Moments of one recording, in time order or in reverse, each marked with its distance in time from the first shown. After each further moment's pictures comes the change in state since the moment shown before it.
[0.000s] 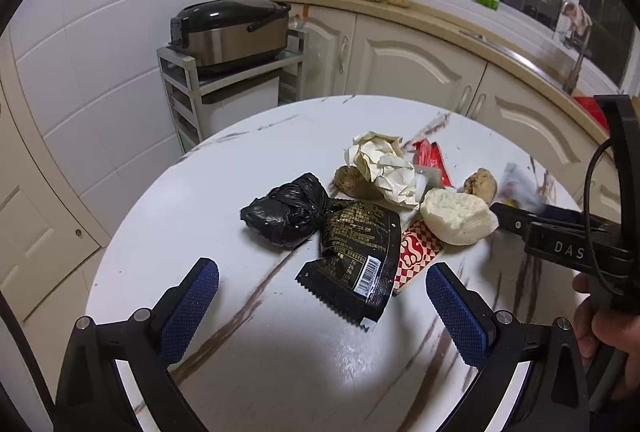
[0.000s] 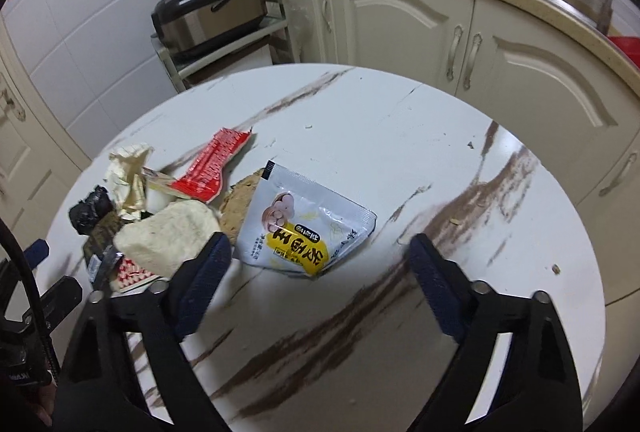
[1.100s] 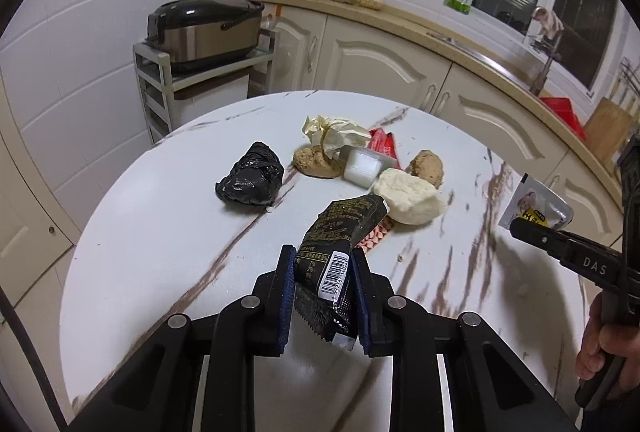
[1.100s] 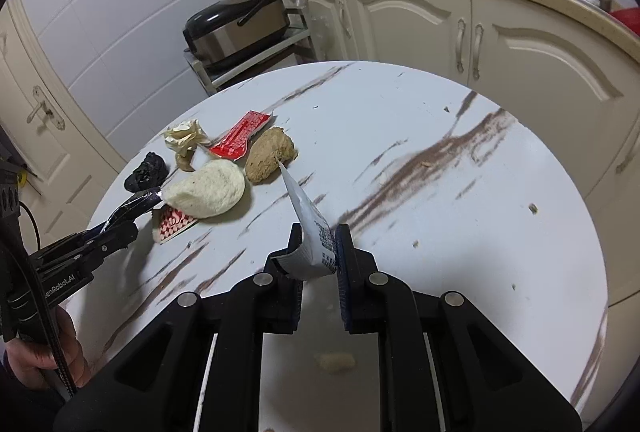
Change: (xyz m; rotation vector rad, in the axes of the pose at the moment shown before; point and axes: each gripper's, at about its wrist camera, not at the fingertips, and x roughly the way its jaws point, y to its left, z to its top) left arm 0.019 0.023 -0.011 0.005 -0.032 -0.135; right arm -0.052 -0.029 -0.042 0.044 -0.055 0.159
